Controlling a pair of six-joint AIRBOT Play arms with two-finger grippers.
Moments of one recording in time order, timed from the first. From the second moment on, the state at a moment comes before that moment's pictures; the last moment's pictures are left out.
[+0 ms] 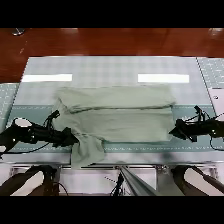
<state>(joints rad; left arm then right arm) 0.16 -1.09 0.34 0.71 -1.24 -1.18 -0.49 -1.15 0.51 -1.02 1.17 1.34</state>
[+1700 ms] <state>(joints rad) 0.37 -1.57 1.37 1.00 -1.40 -1.49 -0.39 -1.70 1.42 -0.96 1.24 1.34</state>
